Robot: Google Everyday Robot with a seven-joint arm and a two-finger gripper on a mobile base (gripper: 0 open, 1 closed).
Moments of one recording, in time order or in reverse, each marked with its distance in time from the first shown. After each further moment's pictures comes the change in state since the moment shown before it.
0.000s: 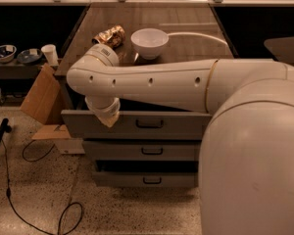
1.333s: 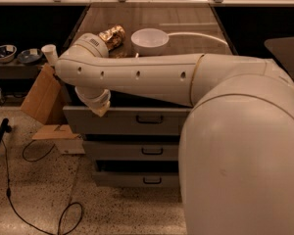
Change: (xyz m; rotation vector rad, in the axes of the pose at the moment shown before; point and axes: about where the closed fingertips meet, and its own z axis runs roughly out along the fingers) arm 0.010 -0.046 -0.011 0.056 0.036 0.005
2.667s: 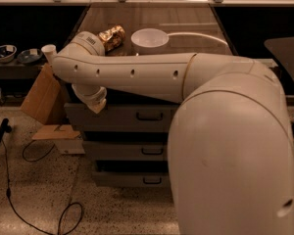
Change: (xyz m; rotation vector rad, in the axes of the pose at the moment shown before) arm 0.005 -0.018 0.005 0.022 0.003 0.066
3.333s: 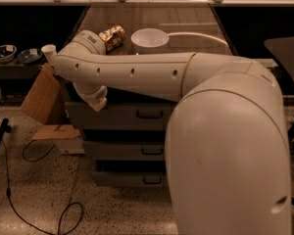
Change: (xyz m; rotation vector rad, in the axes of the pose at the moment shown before) arm 0.007 -0.005 0.002 0.006 0.008 0.085
